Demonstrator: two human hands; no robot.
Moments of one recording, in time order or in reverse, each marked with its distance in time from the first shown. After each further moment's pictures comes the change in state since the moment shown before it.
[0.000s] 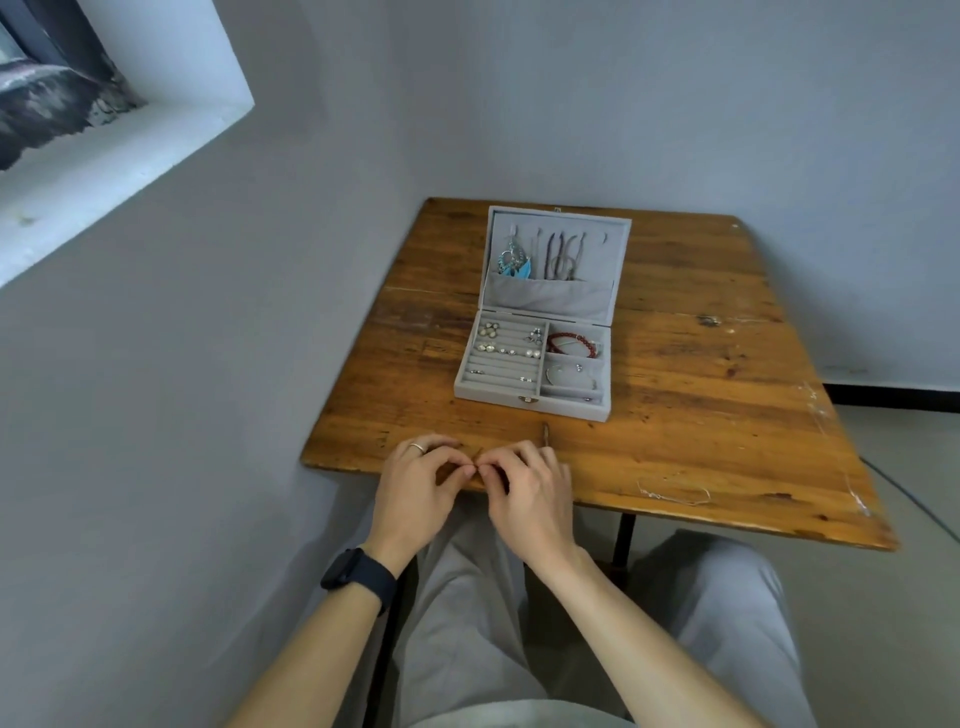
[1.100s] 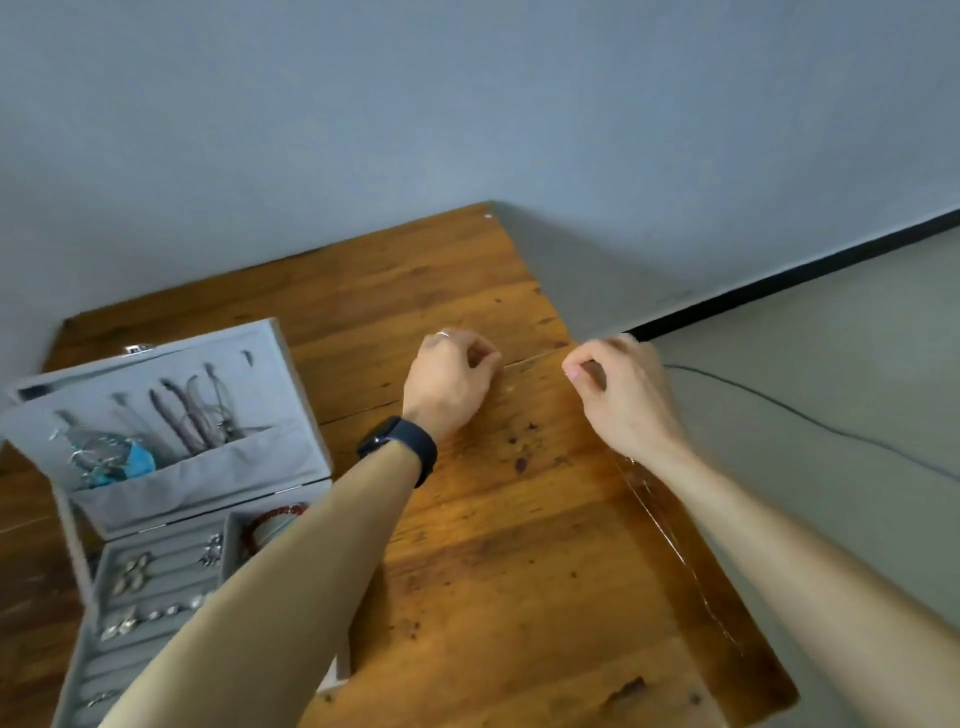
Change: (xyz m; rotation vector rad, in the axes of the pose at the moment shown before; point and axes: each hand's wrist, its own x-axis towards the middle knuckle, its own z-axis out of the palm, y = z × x) left_hand 0.308 0.265 0.259 -0.020 -0.372 0.245; right_hand 0.168 0.334 -0.206 -0.128 0.155 0.450
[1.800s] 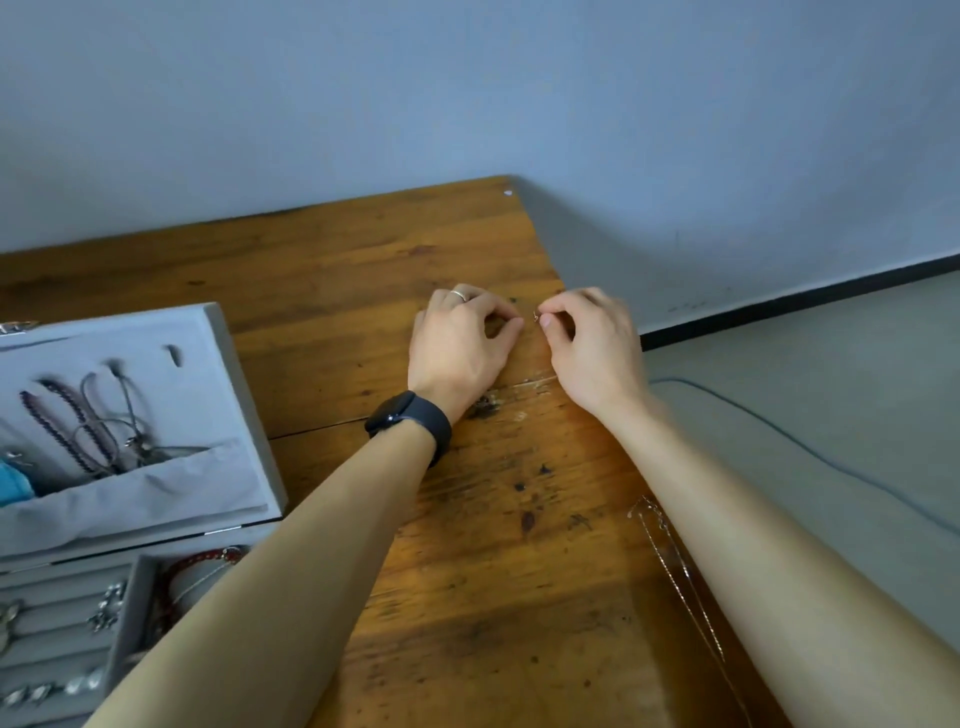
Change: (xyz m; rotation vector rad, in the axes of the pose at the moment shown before) left_hand 0.069 -0.020 0.034 0.053 0.216 0.132; right_hand 0.102 -0.004 0.058 -0.034 0.040 -0.058
